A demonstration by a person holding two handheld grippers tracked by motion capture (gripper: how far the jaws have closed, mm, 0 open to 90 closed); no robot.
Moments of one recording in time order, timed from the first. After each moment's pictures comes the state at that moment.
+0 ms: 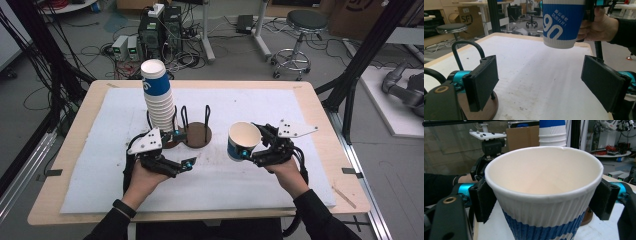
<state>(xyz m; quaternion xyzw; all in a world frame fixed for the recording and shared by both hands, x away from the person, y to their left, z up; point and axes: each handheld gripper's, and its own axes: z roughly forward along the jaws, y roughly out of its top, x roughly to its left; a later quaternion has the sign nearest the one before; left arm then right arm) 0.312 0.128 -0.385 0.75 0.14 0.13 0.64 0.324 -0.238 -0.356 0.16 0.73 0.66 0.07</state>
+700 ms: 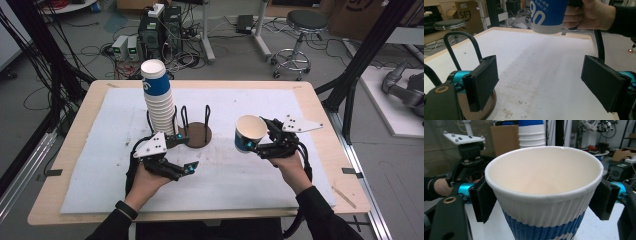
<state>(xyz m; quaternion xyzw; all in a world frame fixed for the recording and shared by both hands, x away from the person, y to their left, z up) 0.312 0.123 -0.397 0.76 0.14 0.13 0.62 0.339 -0.254 -0.357 0.19 0.73 0.65 0.12</state>
